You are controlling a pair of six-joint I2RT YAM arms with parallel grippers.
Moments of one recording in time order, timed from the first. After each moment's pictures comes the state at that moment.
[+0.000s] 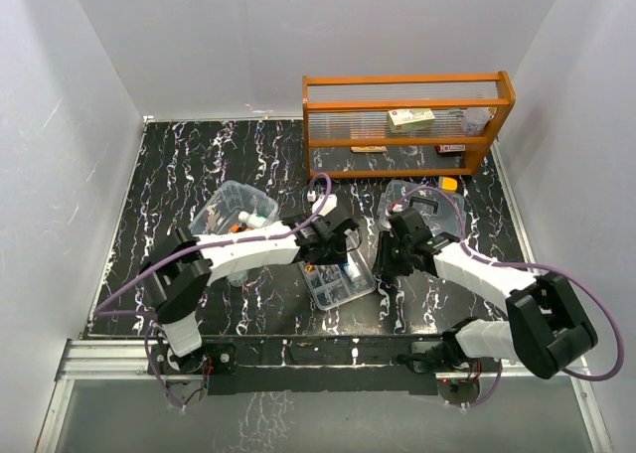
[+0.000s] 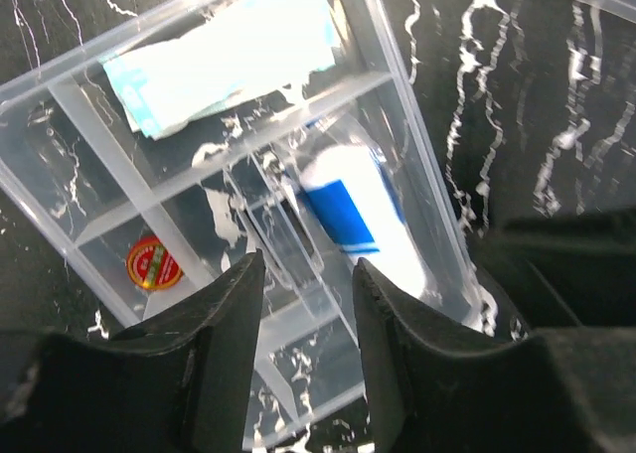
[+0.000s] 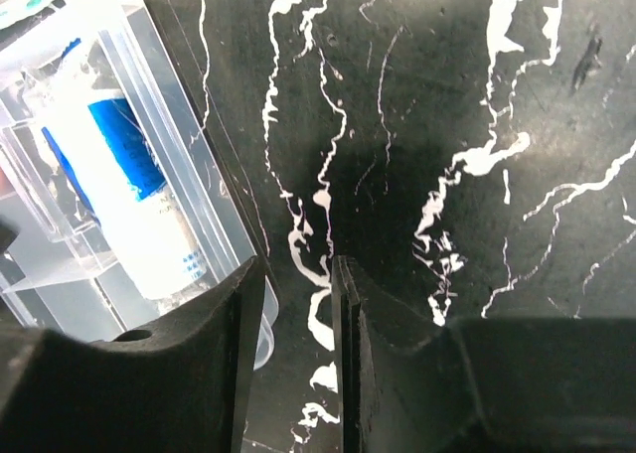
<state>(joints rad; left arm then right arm) -1.03 1.70 1.17 -0.52 -0.29 -0.94 0.49 1.27 0.60 -0.37 -0.10 0.56</state>
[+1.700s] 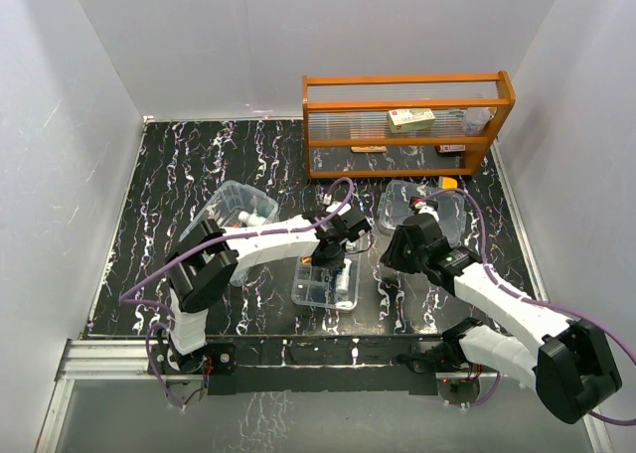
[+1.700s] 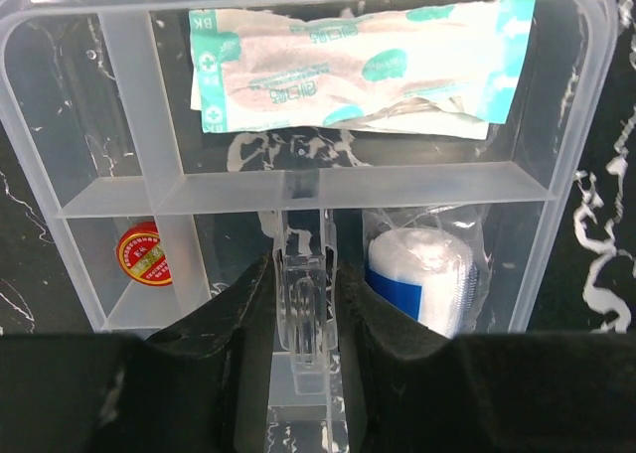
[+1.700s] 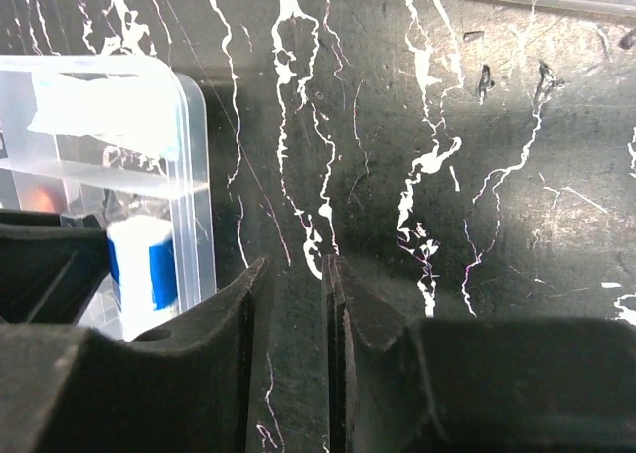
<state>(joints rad) -1.04 1.91 1.36 -0.76 -0.33 -0.82 0.49 1.01 0.52 -0.36 0.03 0.69</state>
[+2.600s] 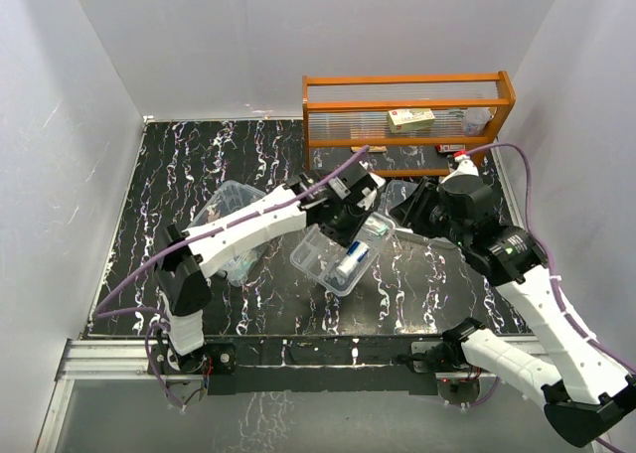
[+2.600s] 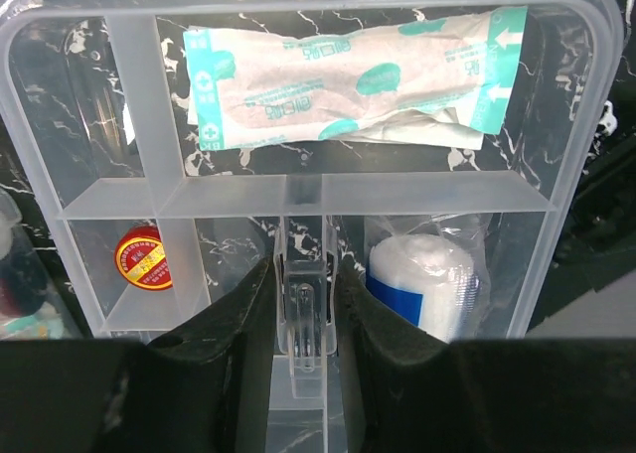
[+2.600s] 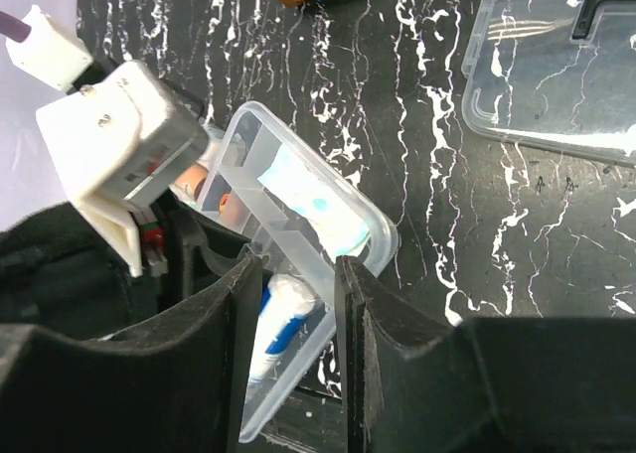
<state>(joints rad) -1.02 1.85 1.77 -1.03 -0.08 -0.34 0.49 0.85 1.05 -0.74 0.06 0.73</state>
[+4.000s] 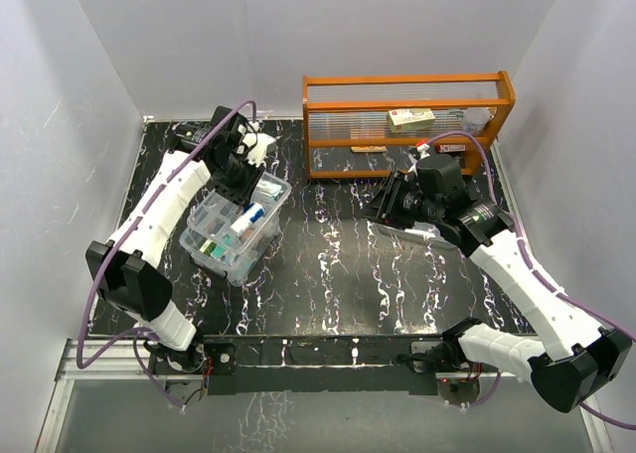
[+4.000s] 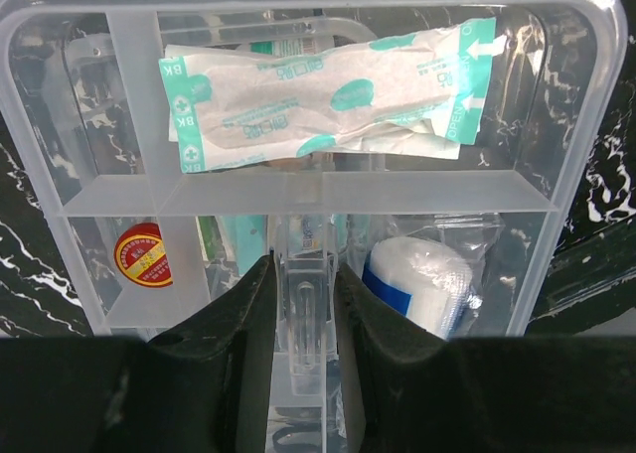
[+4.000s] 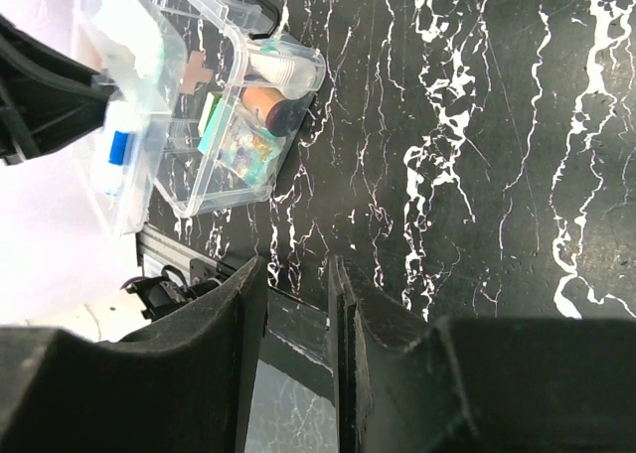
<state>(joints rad) -0.39 1.61 1.71 -1.30 0.08 0.18 0.49 1.07 1.13 -0.68 -0.23 0.80</state>
